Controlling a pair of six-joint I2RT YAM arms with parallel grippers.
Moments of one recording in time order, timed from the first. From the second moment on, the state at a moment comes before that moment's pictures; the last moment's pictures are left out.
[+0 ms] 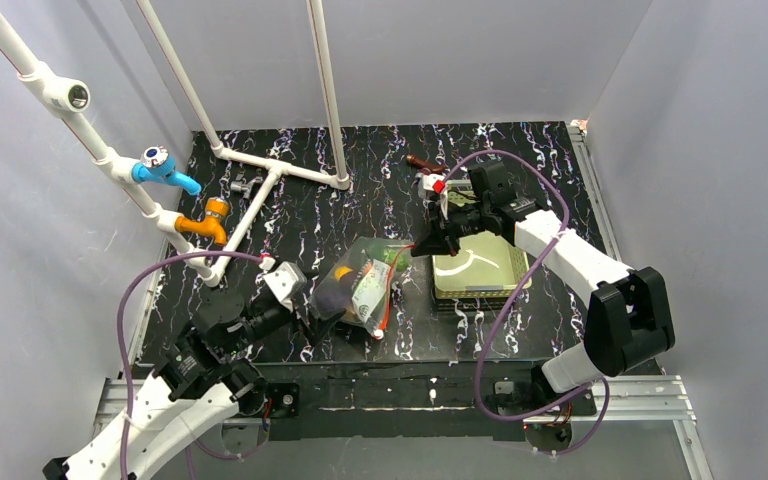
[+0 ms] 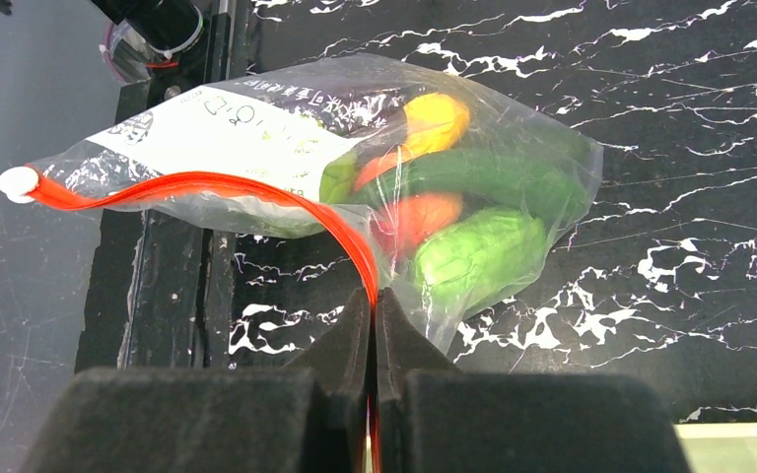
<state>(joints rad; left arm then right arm) -0.77 0.31 0.55 -0.40 0.16 0.02 0.46 1.49 1.12 -0.46 -1.07 -0.50</state>
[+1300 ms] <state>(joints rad) -0.96 0.56 0.40 -0.08 0.16 0.25 0.46 1.52 1.08 -0.16 -1.08 -0.05</state>
